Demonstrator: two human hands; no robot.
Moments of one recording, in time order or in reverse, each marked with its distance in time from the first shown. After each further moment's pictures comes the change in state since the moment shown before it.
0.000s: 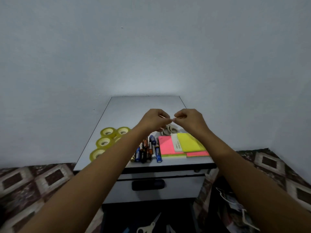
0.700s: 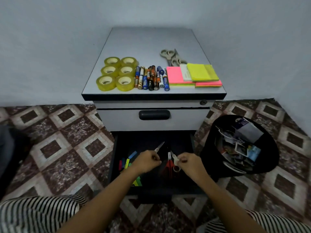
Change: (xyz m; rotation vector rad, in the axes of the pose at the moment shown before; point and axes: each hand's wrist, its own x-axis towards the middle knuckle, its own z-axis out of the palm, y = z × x) left_hand -0.208 -0.217 0.110 0.300 -0.329 -0.436; right_hand -0.269 0.120 0.108 -0.039 -0.482 0.440
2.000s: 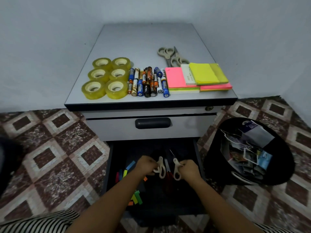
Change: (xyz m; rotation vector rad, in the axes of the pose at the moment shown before) left_hand 0.081 -0.032 0.020 -0.352 -0.035 -0.272; right_hand 0.078 0.027 0.044 0.067 -0.048 0.283
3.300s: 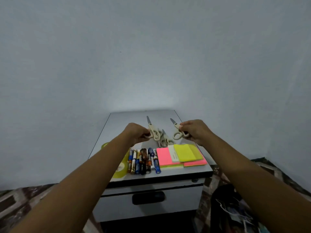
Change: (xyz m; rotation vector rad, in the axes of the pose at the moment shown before) left_hand -0.121 0.293 -0.172 -0.444 0.227 0.472; right_hand -0.046 -0.235 -0.260 0.711 0.190 -0.476
